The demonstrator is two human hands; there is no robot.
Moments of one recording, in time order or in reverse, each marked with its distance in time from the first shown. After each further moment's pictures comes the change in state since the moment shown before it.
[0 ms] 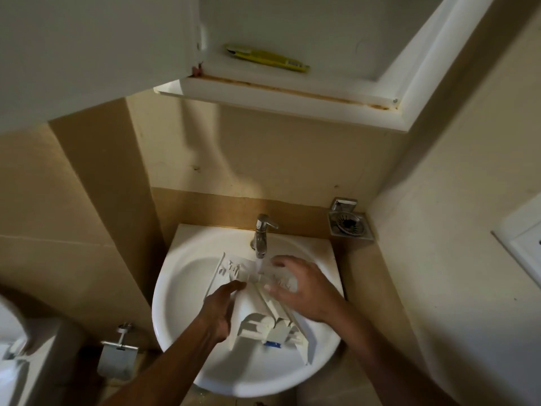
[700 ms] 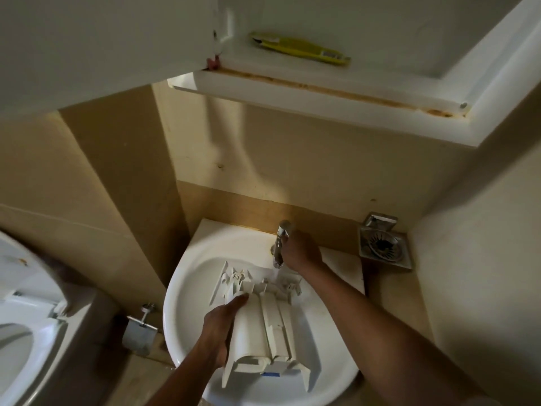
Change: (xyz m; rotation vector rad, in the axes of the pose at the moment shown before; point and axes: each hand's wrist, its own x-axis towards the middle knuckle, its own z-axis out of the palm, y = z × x) left_hand 0.020 -0.029 -0.010 -0.083 0.210 0.084; right_hand 0.157 0.028 0.027 -0.157 -0.021 0.341
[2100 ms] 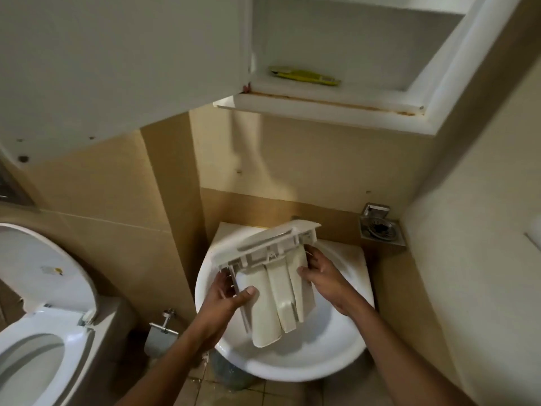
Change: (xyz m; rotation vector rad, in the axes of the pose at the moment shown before) left_hand -0.087 0.026 -0.064 0.245 -0.315 0.575; right_hand -0.134 0.035 0.007 0.960 -0.236 -0.174
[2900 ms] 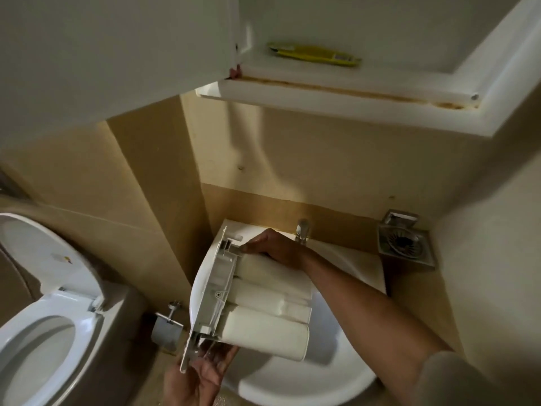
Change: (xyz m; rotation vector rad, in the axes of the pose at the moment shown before) left_hand -0.004 -0.117 -0.016 -0.810 -0.078 0.262; right_hand 0.130 -0.047 0.047 -0.270 -0.492 0.038
